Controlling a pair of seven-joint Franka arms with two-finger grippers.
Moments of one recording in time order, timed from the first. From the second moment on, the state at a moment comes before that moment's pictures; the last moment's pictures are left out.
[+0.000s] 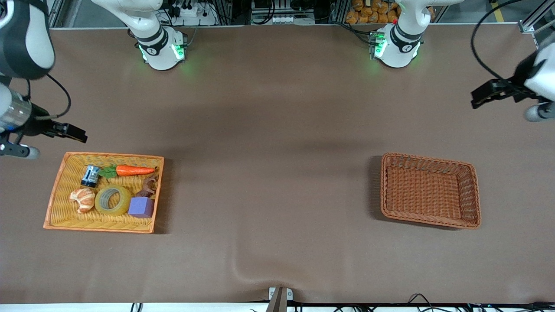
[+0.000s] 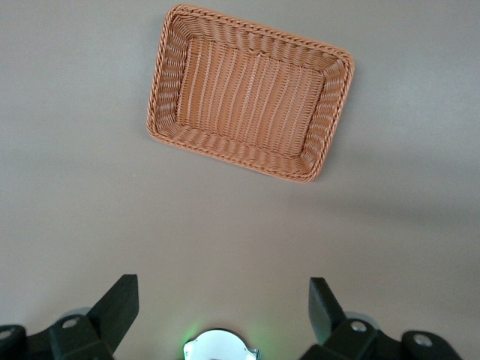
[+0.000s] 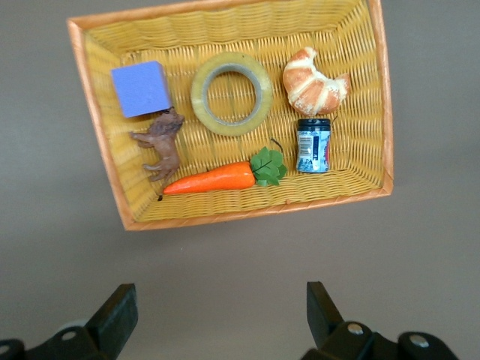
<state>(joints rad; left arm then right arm) 0.04 0.06 -0.11 -1.40 0.05 1.35 -0.19 -0.15 0.06 0.05 -1.84 -0.04 1.80 0.10</state>
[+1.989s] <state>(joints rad) 0.02 0.06 -0.13 -1.48 0.00 1.59 -0.24 -0.26 0.63 0.06 -1.75 0.02 2.34 0.07</state>
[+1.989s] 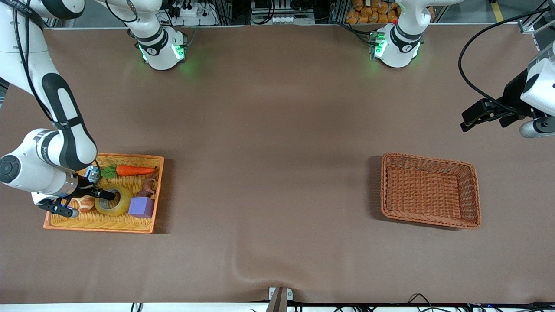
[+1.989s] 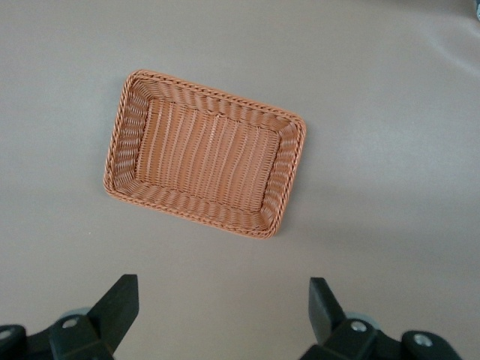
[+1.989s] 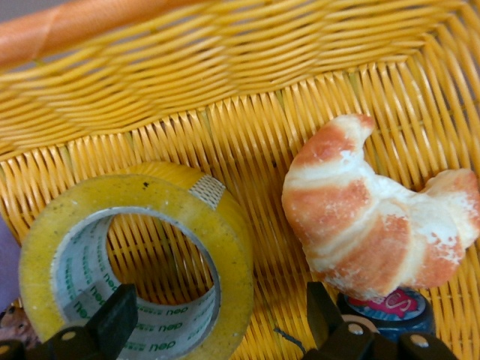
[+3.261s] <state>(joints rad) 0.01 0.03 -0.13 -1.49 0.07 1.54 -0.19 -0.26 0.60 0.05 -1.74 0.02 2.30 0.07</state>
